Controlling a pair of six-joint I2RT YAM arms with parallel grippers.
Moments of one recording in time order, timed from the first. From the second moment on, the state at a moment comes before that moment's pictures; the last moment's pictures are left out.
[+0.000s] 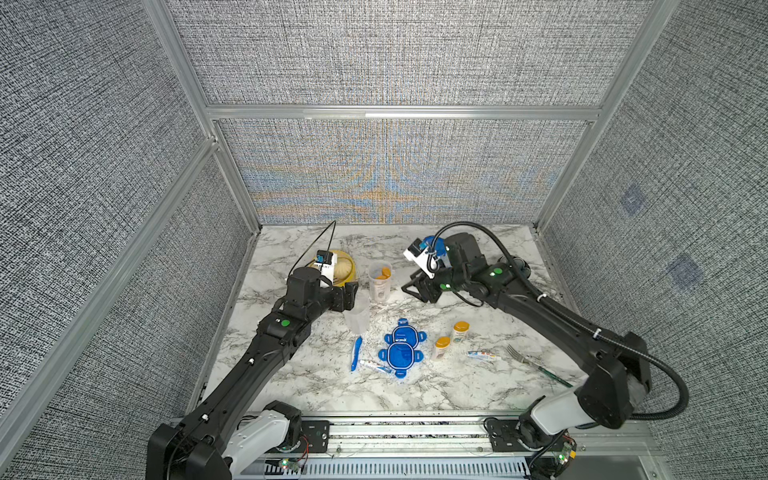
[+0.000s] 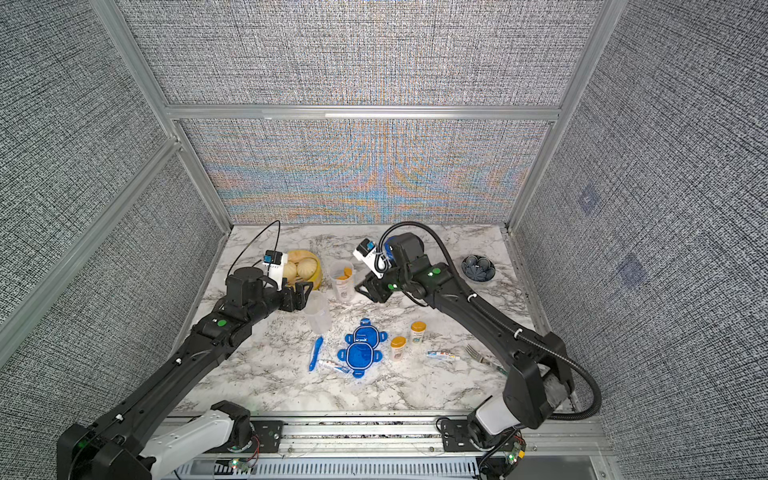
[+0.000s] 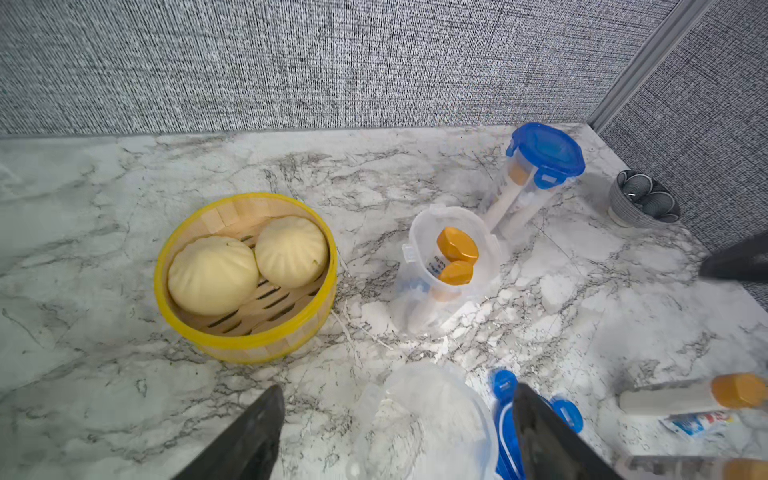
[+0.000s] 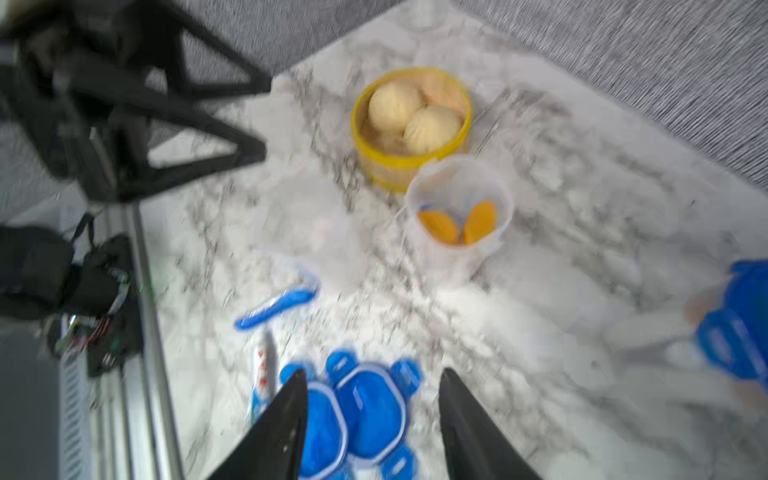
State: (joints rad) left arm -0.40 1.03 0.79 -0.29 0.10 -0.22; right arm 0.64 1.46 1.26 -0.58 -0.42 -0.19
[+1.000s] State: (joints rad) left arm -0.40 0.95 0.88 -0.77 0.22 -0.17; right arm 1.13 1.73 1.11 -0.60 -0.18 -0.15
